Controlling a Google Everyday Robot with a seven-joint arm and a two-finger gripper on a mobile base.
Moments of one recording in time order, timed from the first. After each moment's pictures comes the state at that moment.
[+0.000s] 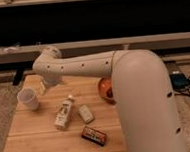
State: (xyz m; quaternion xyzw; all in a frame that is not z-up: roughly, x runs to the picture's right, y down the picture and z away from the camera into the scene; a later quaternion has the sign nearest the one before) arm -0.240 0.030 0.789 -0.02 -0.25 -0.82 0.51
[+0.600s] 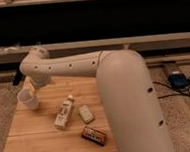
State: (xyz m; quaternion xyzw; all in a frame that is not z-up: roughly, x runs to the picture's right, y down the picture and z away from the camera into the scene) arm -0.288 0.020 0.792 0.00 -0.26 -0.84 0.48
